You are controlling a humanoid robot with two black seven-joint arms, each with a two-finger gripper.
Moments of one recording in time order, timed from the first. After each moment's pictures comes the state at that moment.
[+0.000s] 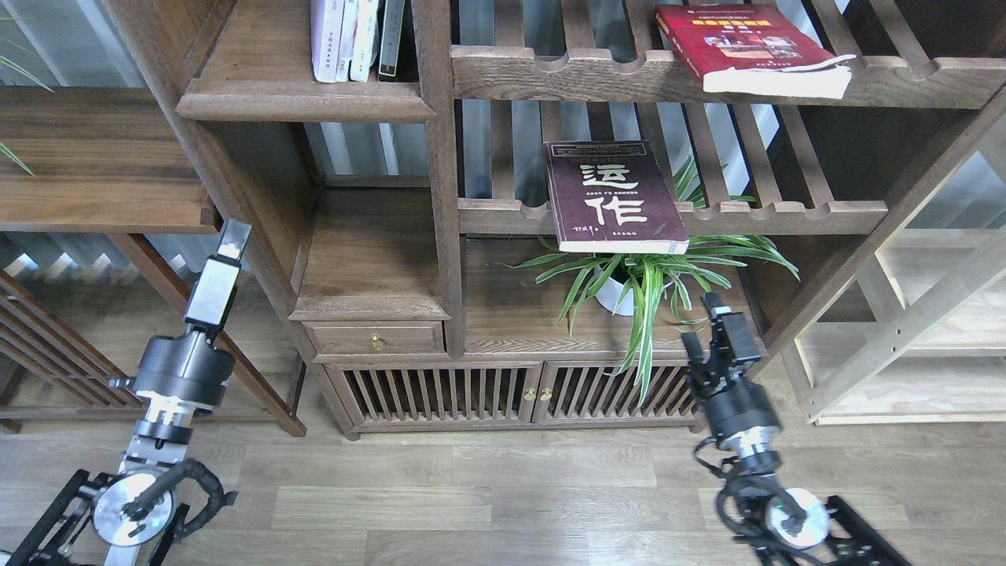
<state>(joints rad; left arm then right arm) 0.02 0.08 -1.35 -1.36 0.25 -0.49 -0.18 0.00 -0.09 1.19 1.00 0.37 0.58 0.06</state>
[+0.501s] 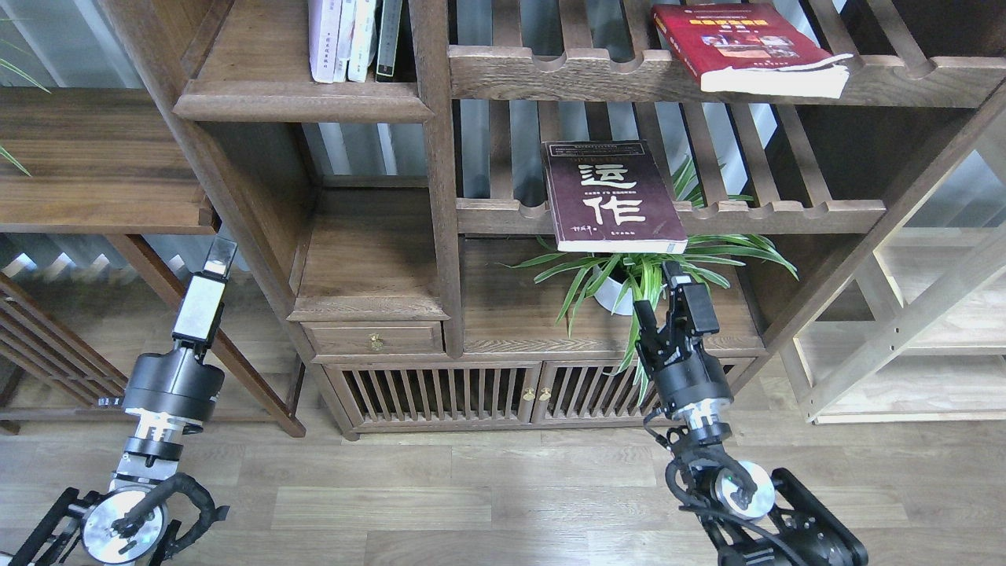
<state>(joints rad) 0.05 0.09 -1.37 -1.36 0.23 -0.49 -0.19 0.09 0.02 1.20 1.02 0.37 0.58 0.07</state>
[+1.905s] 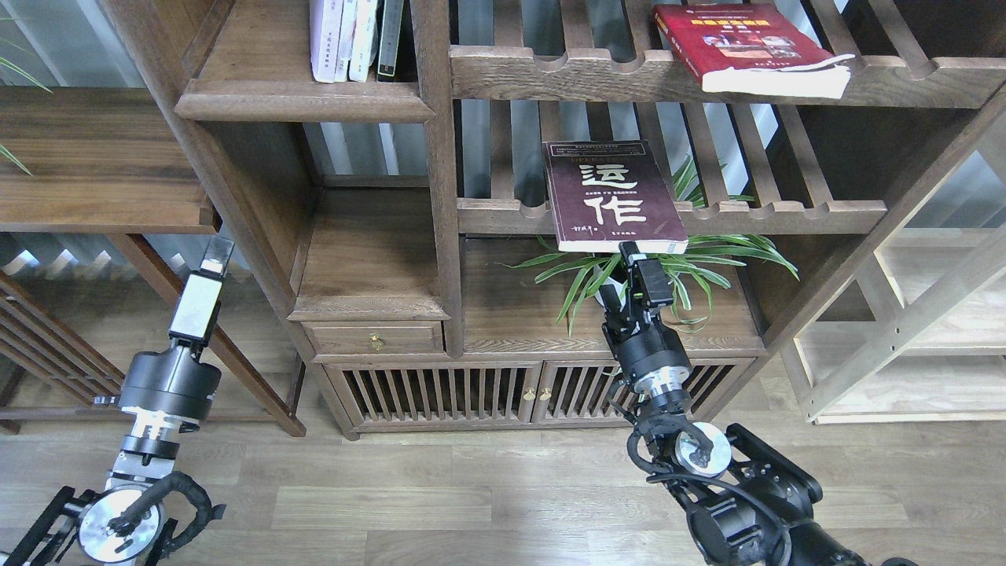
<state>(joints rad) 0.05 0.09 -1.38 -1.36 0.23 -0.49 -0.19 0.33 0.02 0.93 0.77 0.55 0.58 0.20</state>
